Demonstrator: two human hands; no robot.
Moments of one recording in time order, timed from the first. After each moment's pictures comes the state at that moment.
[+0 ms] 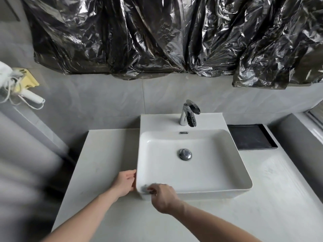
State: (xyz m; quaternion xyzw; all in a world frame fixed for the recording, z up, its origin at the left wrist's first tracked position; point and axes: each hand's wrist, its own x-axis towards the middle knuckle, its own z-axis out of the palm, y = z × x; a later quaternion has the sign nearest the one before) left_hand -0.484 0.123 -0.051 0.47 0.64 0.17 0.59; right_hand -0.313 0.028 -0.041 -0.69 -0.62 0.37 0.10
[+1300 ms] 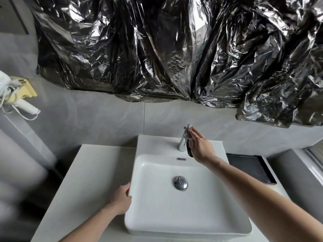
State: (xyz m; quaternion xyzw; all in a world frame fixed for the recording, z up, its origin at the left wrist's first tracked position) left_hand -0.457 0.173 -0.060 0.61 0.65 0.05 0.45; right_hand -0.110 0.215 0.069 -0.70 -0.67 0.07 0.24
